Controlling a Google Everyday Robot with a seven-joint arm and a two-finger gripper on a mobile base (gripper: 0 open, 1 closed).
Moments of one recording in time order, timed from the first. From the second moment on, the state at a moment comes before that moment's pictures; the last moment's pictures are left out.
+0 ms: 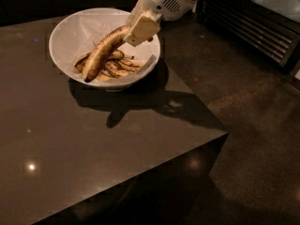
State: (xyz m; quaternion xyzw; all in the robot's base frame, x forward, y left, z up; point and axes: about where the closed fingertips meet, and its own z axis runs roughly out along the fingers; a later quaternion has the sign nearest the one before) arm 0.571 0.020 1.019 -0.63 0.67 0.12 0.37
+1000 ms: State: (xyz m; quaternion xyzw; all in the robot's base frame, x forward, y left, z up) arm 0.530 0.017 1.034 -0.61 0.68 0.13 0.38
